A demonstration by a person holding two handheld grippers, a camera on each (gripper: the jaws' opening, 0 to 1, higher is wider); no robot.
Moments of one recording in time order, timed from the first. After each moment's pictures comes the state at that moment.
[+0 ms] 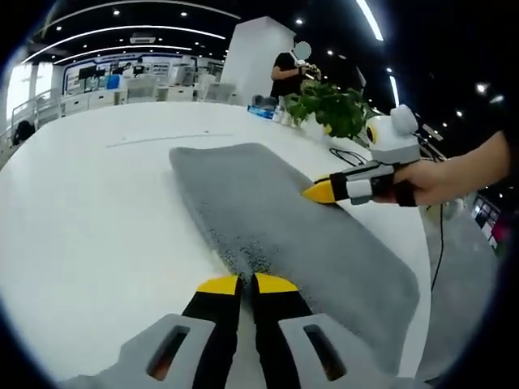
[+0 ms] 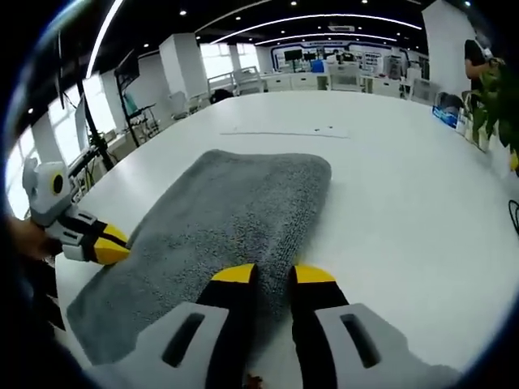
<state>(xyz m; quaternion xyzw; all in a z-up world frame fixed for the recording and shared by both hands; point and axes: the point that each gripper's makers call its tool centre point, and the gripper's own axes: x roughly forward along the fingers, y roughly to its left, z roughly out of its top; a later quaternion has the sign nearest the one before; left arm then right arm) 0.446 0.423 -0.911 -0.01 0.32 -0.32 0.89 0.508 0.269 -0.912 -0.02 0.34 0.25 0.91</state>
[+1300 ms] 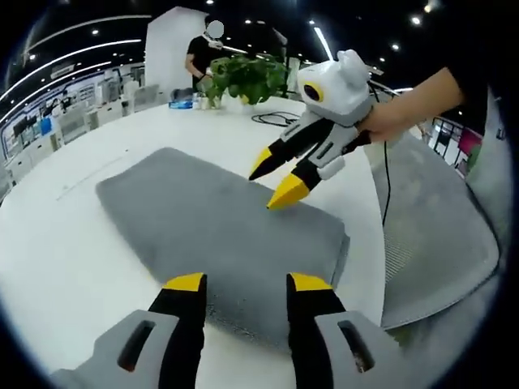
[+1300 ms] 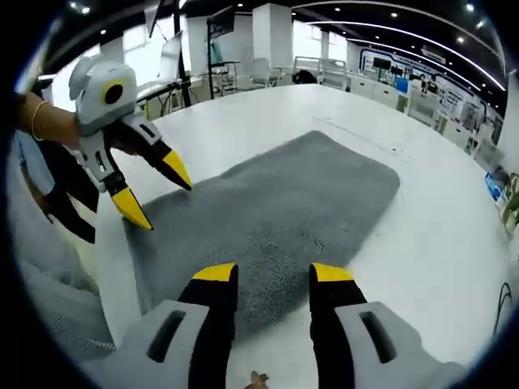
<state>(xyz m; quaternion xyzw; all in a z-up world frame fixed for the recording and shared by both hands) 0.349 0.383 -0.878 0.13 0.31 -0.47 0.81 0.393 0.288 -0.883 -0.17 0.33 0.43 0.83</state>
